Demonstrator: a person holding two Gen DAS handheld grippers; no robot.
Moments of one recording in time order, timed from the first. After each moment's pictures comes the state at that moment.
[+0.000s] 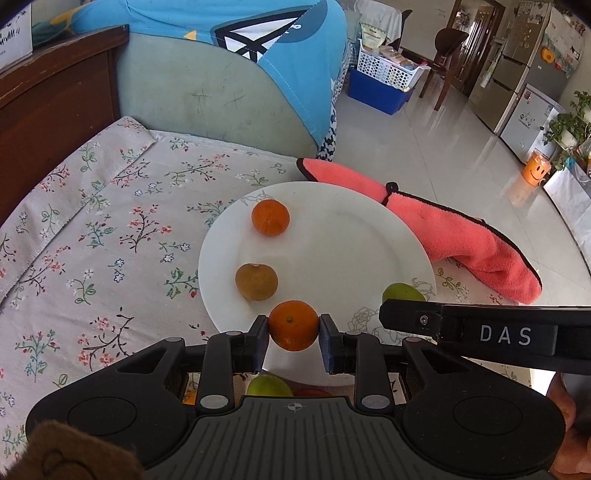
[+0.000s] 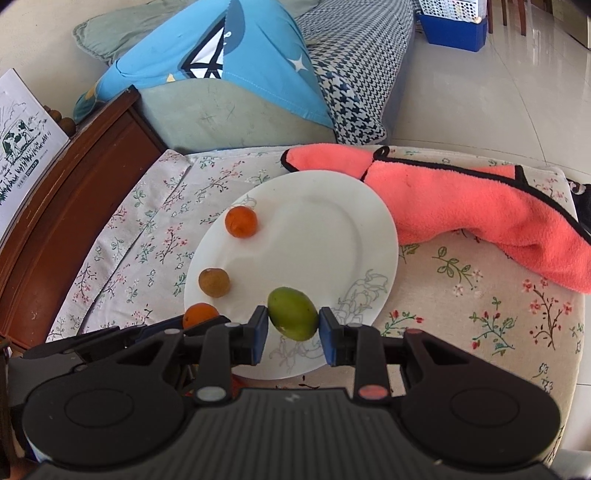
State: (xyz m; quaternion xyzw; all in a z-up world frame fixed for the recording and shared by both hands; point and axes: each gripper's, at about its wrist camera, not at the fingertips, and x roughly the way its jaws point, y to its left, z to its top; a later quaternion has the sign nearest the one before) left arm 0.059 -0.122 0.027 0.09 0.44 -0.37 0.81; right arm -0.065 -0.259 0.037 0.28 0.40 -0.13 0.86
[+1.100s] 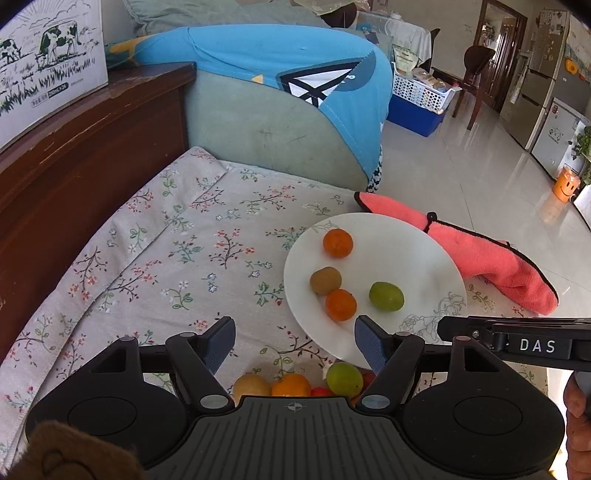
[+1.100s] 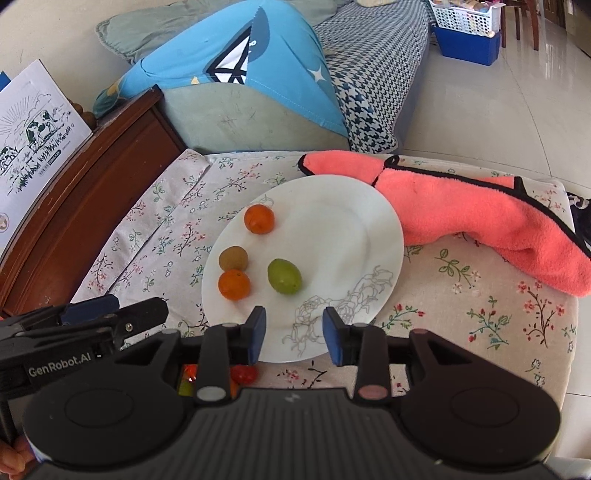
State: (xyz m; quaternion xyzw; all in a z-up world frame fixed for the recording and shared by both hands) left arm 0.058 -0.064 0.070 0.10 0.41 -0.31 0.85; right arm -0.082 -0.249 0.050 0.26 0.39 -0.11 0.87
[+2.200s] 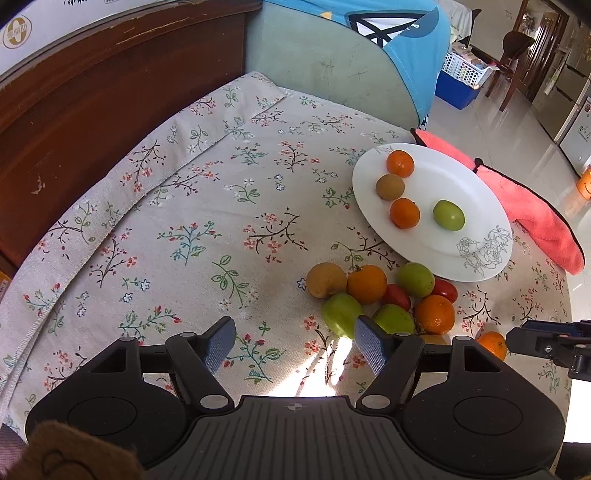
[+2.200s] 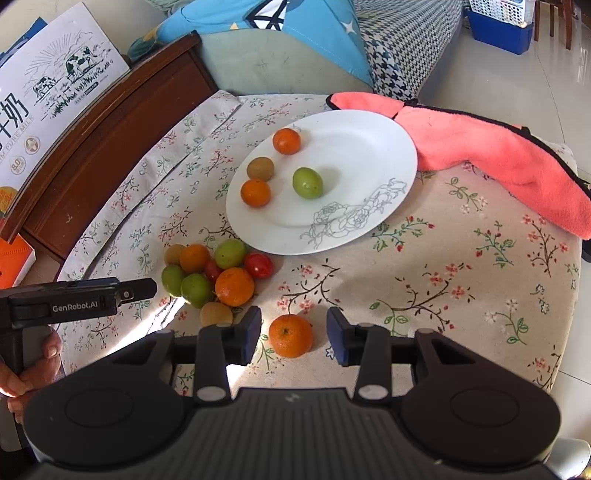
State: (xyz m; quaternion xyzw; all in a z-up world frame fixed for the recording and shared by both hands) left arm 0.049 -0.001 0.031 0.09 0.48 -0.27 0.83; right arm -0.129 -0.213 0.036 0.23 0.44 -0.06 0.86
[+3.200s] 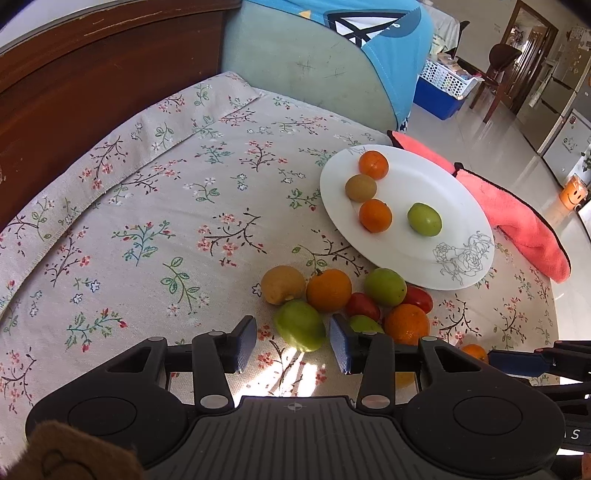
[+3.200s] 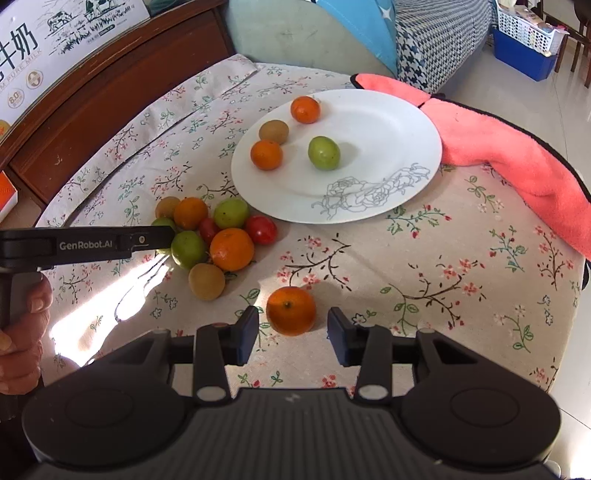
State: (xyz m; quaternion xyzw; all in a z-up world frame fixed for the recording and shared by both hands) left arm 0.043 -0.023 0.014 0.07 0.47 -0.29 0.83; right arm -0.121 -0.190 0.018 0.16 0.48 -0.05 0.86
